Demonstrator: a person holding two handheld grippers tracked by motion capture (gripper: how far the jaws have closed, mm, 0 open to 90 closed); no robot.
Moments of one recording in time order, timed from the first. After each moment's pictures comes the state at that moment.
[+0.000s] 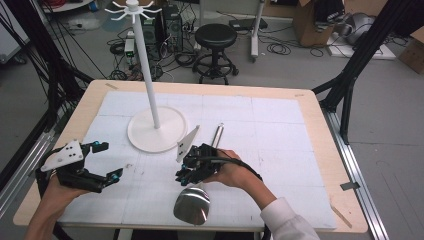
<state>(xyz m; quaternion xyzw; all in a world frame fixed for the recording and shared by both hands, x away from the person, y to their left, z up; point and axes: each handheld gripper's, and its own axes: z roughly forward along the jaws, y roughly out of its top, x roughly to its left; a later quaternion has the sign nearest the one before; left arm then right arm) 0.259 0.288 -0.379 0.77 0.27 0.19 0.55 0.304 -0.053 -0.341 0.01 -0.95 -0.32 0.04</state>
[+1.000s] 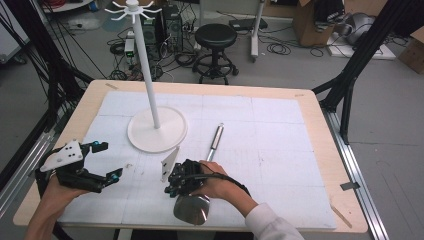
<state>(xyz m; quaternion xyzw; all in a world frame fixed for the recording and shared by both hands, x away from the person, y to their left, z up) 0.259 0.288 -0.379 0.77 0.27 0.20 0.55 0.286 -0.019 -0.383 0.05 -0.95 -0.30 0.02</state>
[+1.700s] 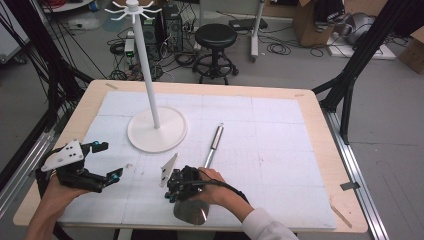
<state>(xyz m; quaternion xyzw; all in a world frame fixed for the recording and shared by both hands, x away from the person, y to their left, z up) 0.260 0.288 -0.379 0.77 0.27 0.20 0.55 0.281 -0.014 -0.406 0.03 -0.96 -0.28 0.03</state>
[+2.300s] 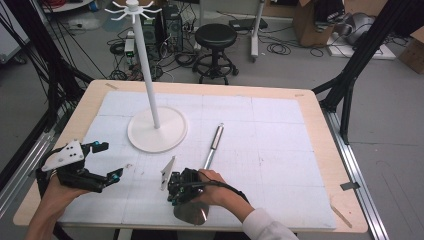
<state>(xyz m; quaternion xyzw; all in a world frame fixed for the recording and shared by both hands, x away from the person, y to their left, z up) 0.260 0.287 -0.379 0.77 0.27 0.20 0.55 0.279 -0.013 -0.411 0.04 -0.97 -0.25 0.04</state>
